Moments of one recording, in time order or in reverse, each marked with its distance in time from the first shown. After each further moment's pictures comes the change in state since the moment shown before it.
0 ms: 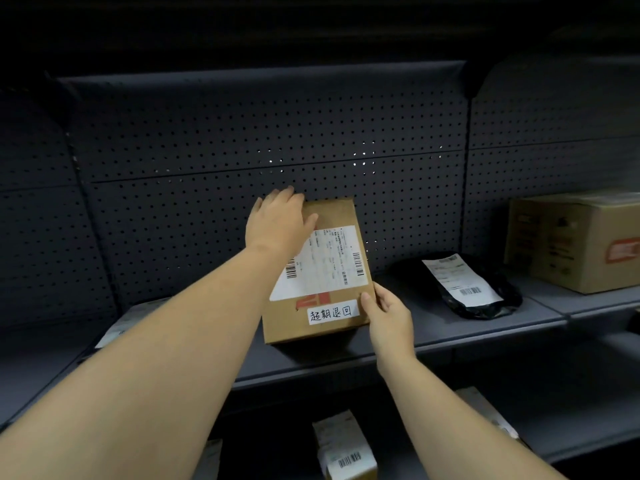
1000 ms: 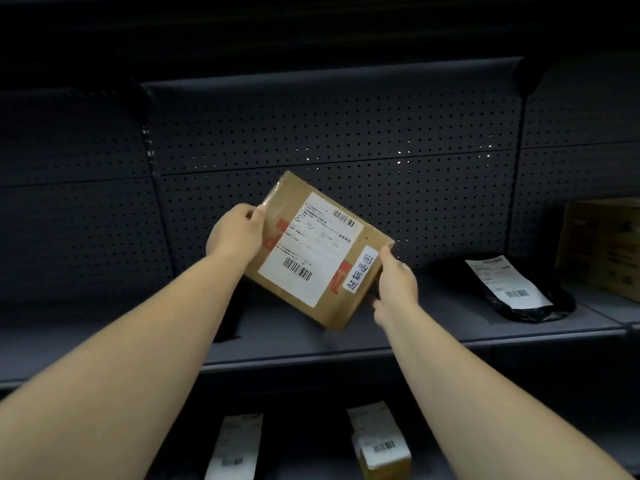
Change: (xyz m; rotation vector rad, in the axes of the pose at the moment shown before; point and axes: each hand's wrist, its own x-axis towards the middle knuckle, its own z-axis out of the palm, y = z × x) left_hand -0.056 -0.103 -0.043 -0.380 0.055 -0.589; right_hand -0.010 -0.056 0.063 0.298 0.005 0.337
